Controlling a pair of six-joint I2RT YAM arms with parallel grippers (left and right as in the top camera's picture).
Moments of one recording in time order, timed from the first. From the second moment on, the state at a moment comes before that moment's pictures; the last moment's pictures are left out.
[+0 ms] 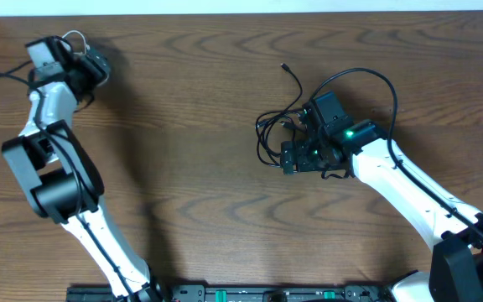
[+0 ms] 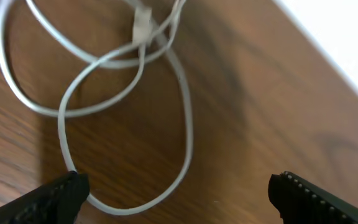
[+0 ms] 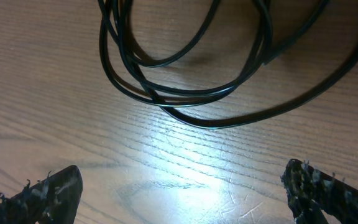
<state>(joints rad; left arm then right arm) 0.40 2.25 1.66 -0.28 0.25 -0.38 0.49 1.61 1.10 -0.74 -0.15 0.40</state>
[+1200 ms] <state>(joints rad) 0.50 2.14 1.70 -0.43 0.17 -0.32 0.52 1.61 1.10 -0.73 -0.16 0.40</state>
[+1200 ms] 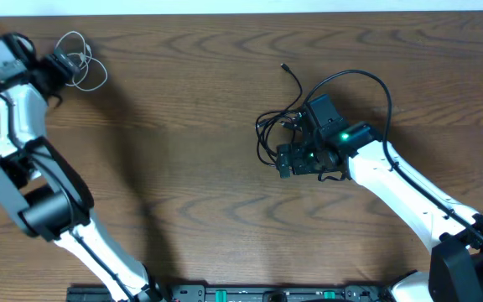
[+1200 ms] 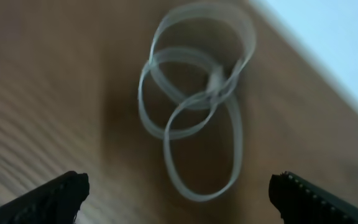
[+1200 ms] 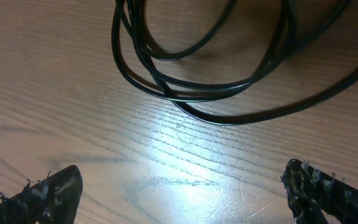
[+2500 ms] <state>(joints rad) 0.43 2.29 1.75 -0.10 0.23 -0.38 0.51 1.61 1.10 -0.80 -0.20 0.43</state>
